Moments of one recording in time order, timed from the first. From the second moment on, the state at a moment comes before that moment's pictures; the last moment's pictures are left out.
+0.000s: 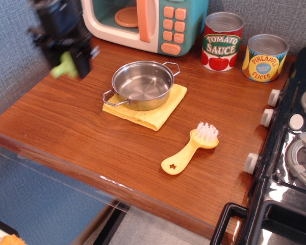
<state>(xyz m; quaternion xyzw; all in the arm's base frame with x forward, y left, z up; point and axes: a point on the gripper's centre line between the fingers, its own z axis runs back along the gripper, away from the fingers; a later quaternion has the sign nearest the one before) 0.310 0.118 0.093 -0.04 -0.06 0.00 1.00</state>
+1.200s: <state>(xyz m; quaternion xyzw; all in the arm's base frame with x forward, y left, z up) 0.372 0.056 0.050 0.00 -0.07 -0.05 1.00</state>
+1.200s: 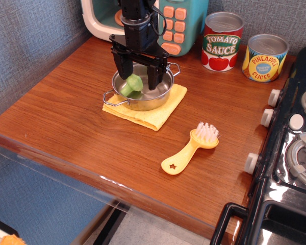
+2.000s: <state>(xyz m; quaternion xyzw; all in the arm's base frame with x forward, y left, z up) 0.328 0.075 0.086 -0.01 -0.05 -0.03 1.00</state>
